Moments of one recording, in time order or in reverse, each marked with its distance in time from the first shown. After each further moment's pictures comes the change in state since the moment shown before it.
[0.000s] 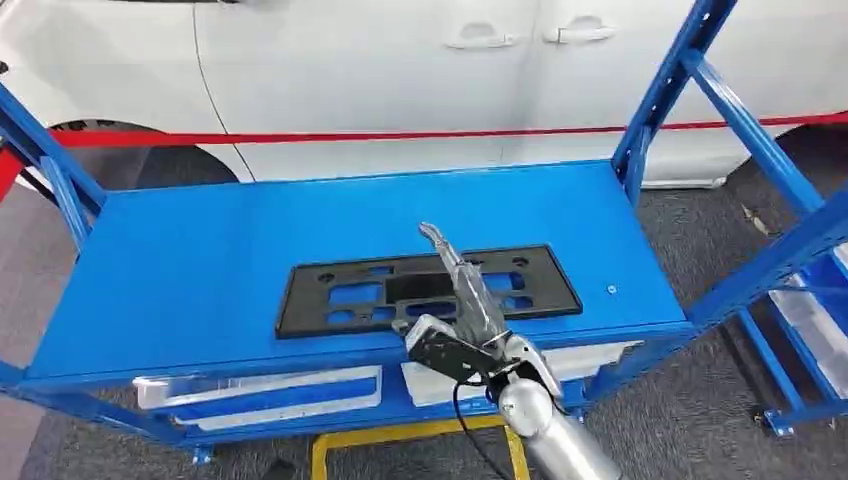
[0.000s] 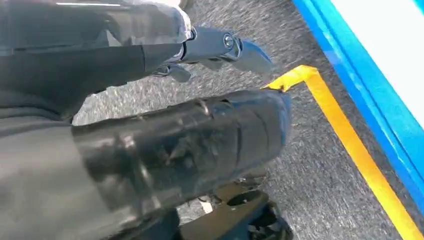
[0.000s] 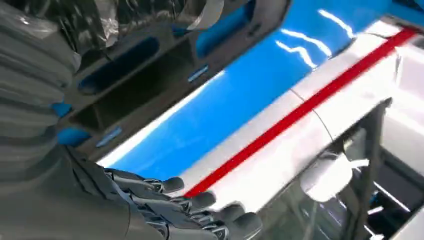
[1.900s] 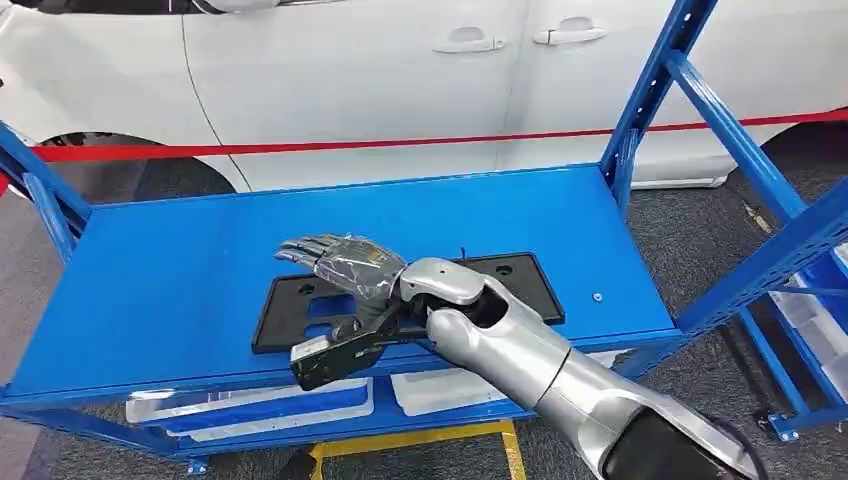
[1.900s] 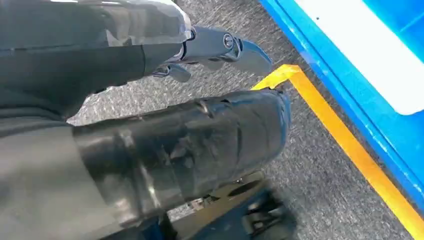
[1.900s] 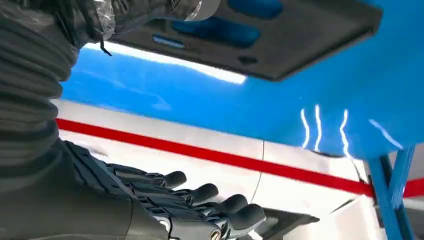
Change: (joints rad) left arm -0.040 -0.012 -0.052 0.000 -0.042 0.044 0.075; right arm -0.547 0.072 0.451 0.267 0.196 0.336 0.109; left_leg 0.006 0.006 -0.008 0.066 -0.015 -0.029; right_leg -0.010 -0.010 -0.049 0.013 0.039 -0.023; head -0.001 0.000
